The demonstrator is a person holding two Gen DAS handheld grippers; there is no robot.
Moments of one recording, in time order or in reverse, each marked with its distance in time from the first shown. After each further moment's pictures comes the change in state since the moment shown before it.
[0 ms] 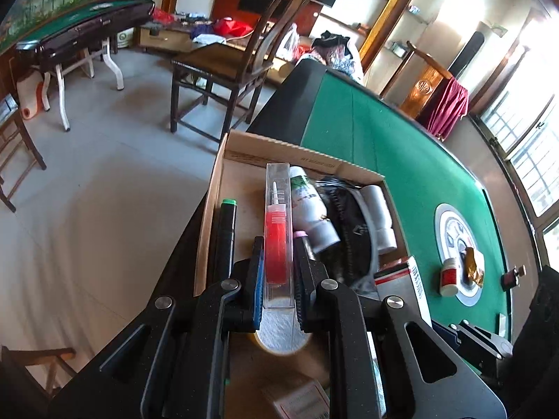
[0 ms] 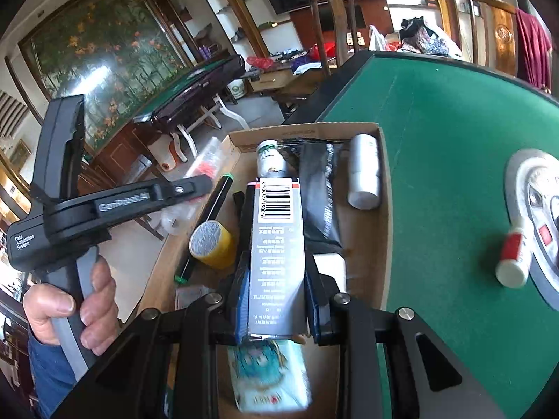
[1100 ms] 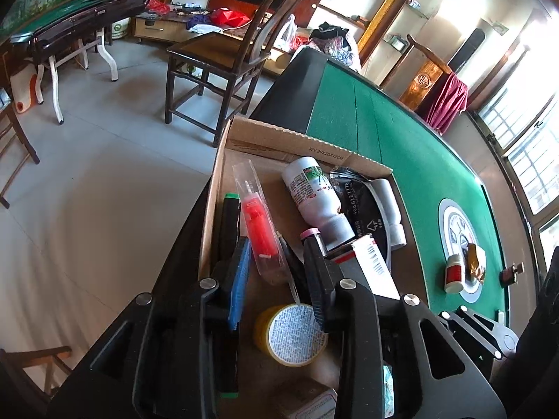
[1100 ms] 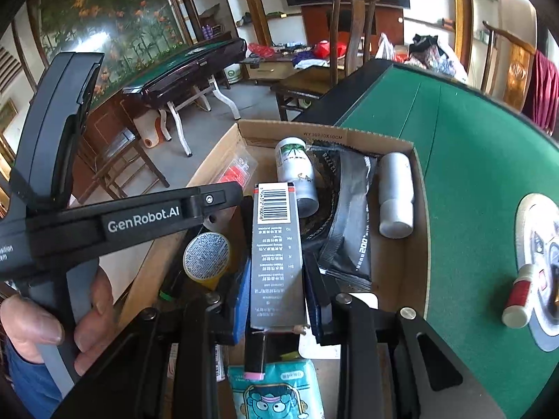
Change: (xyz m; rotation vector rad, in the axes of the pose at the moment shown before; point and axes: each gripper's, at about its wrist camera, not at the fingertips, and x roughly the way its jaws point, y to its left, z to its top) left arm 0.009 0.013 0.003 -0.005 0.031 -0.034; right arm 0.029 0.031 0.012 -0.124 0.012 -0.100
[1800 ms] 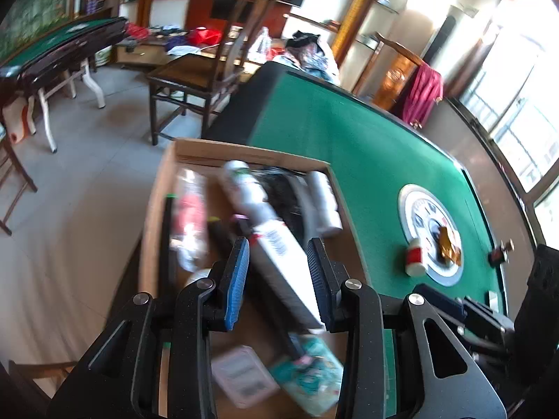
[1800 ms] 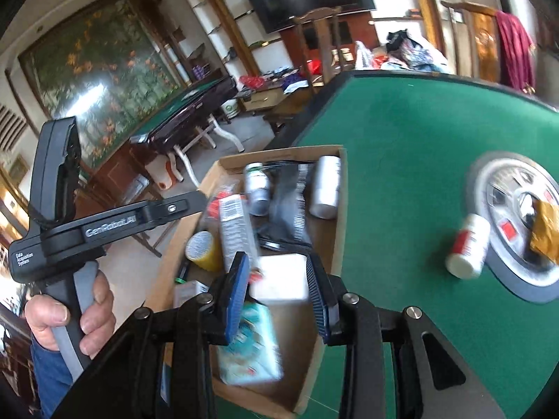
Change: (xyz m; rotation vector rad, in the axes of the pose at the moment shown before) left arm -0.042 -0.077 -0.021 0.122 -0.045 -0.013; right arm -0.087 -0.086 -0.047 0.212 -0.113 0.092
